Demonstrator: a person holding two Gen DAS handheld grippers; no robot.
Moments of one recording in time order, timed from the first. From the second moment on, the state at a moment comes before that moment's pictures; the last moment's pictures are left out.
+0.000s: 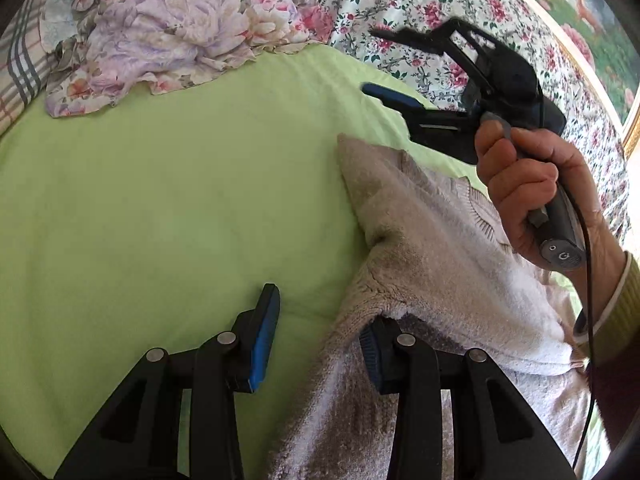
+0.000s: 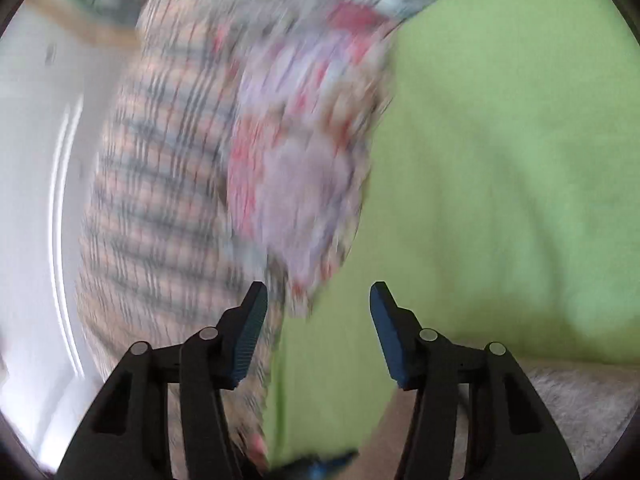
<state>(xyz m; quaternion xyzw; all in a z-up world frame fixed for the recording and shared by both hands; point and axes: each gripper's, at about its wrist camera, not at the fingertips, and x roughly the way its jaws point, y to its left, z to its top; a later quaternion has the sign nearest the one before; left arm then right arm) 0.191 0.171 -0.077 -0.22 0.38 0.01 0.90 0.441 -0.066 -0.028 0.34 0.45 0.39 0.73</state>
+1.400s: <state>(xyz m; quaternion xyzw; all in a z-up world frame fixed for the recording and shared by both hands) 0.256 0.150 -0.059 -0.18 0.47 -0.10 0.86 0.149 -0.294 -0.020 0.15 0.45 -0.06 0.88</state>
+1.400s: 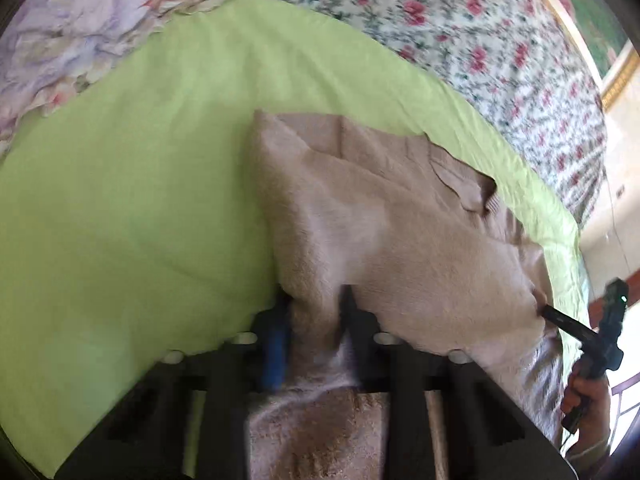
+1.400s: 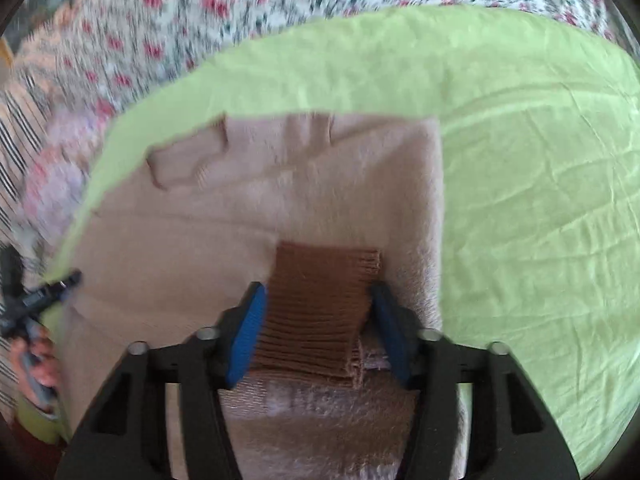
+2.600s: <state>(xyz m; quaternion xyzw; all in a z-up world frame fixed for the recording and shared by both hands) 0.028 0.157 -0.049 -0.14 0.50 -0.11 0.85 -0.045 -0.263 -0.003 0.17 0.42 -0.01 0.89</state>
